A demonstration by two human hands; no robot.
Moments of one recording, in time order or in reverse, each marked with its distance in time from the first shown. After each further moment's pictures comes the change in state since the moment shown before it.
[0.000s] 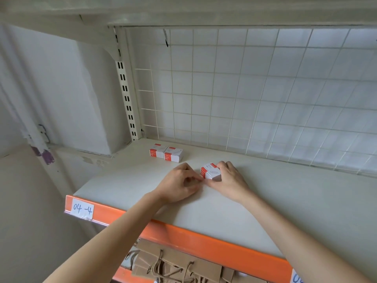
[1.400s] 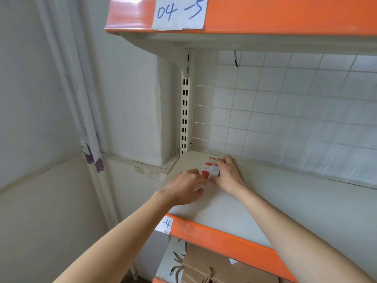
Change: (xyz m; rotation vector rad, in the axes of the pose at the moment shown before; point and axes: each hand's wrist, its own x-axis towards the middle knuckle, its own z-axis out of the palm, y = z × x) left_hand -0.055 -0.088 -0.115 0.365 -0.035 -0.027; right_hand 0.065 -0.153 0.079 -0.172 0.100 -0.132
